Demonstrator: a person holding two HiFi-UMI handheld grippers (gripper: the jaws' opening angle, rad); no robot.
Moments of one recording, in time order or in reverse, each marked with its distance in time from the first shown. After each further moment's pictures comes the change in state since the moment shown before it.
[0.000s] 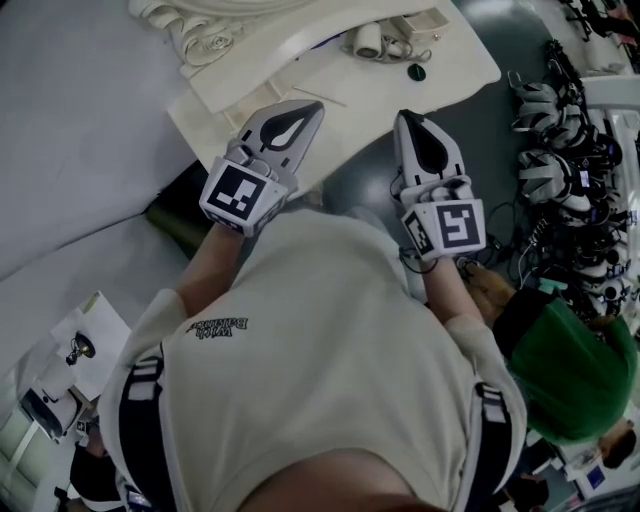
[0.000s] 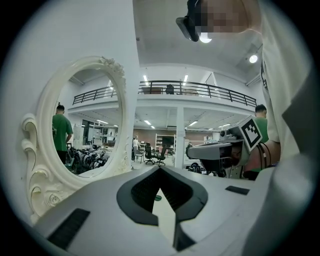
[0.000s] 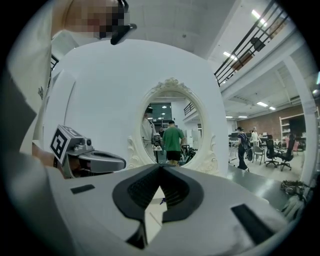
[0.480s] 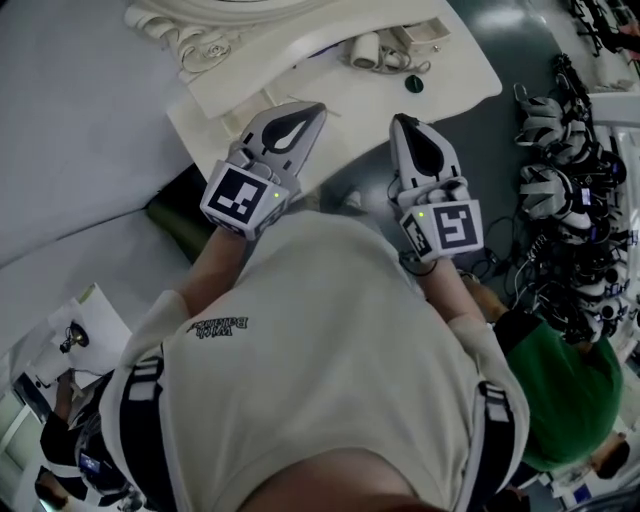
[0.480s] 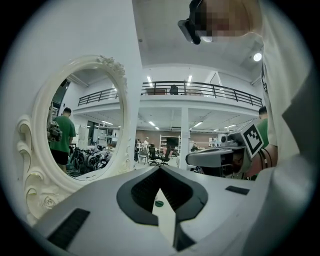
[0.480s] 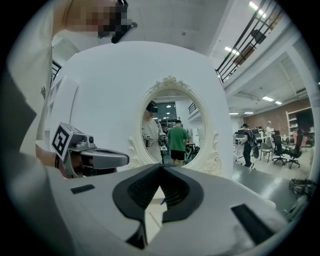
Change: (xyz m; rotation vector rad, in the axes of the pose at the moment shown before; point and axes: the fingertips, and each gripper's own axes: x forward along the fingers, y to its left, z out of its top) left arm 0.033 -0.005 0.018 -0.024 -0.023 0.059; right arm 0.007 -0.031 0.004 0.015 -0.002 0.077
